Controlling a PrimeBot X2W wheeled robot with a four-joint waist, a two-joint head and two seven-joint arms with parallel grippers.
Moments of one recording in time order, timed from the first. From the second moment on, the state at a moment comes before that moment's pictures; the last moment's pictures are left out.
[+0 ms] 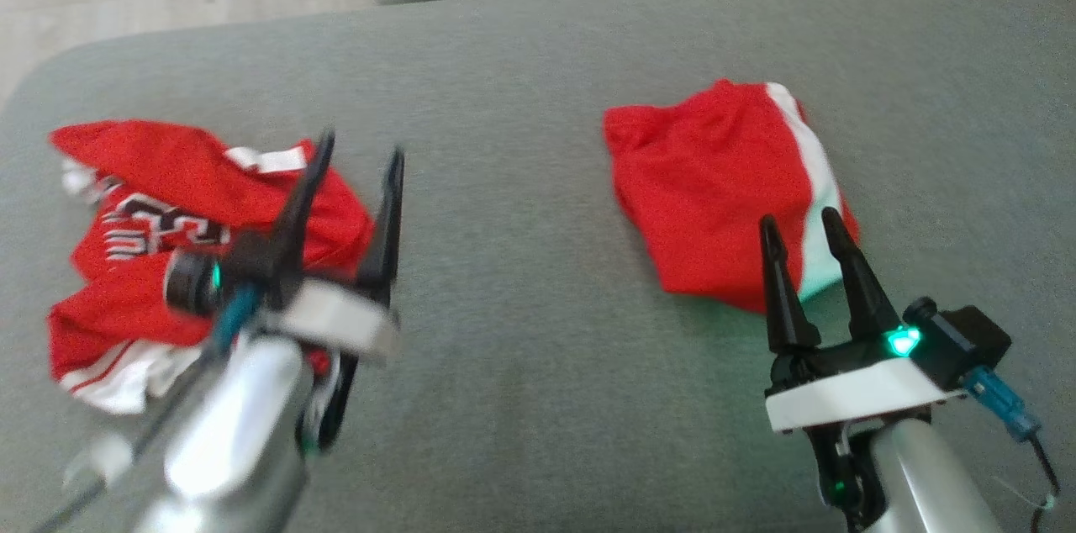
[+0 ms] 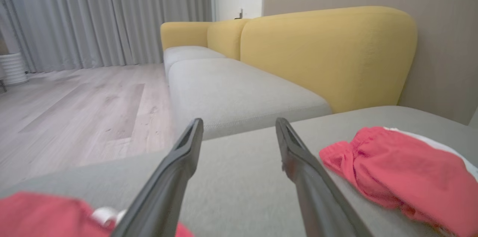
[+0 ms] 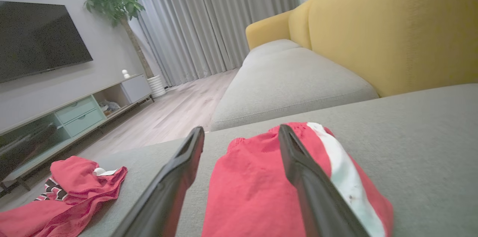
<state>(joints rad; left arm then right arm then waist) -0.53 0.27 -0.61 0.44 -0.52 0.07 -0.25 -0.10 -0.05 0.19 0.19 0.31 0.13 -0.25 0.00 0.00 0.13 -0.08</state>
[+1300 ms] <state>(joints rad) -0.19 0.07 -0.33 0.27 -0.23 -0.09 -0.26 -0.59 -0.05 -0.43 0.82 -0.03 0.13 -0.07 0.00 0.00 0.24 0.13</state>
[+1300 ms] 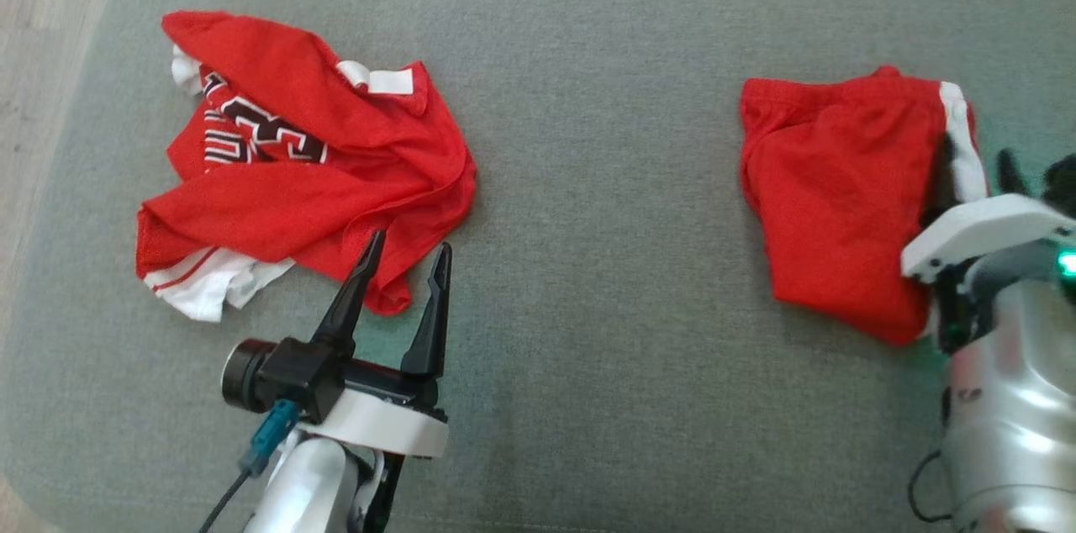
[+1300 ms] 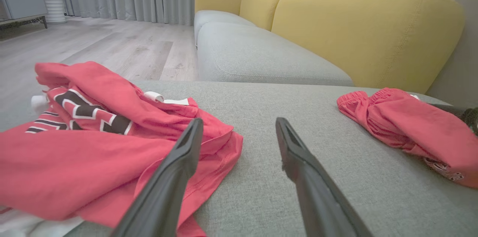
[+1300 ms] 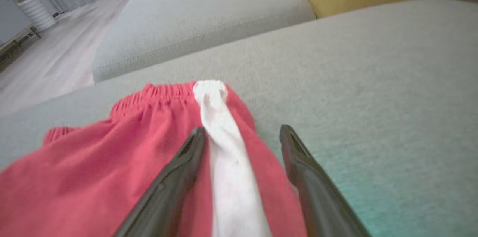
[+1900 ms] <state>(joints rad) -0.19 0.05 -0.29 0.29 -0.21 -0.11 -0.26 -0.71 -0.05 -0.43 0.92 -0.11 0.13 -0.24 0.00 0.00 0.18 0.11</state>
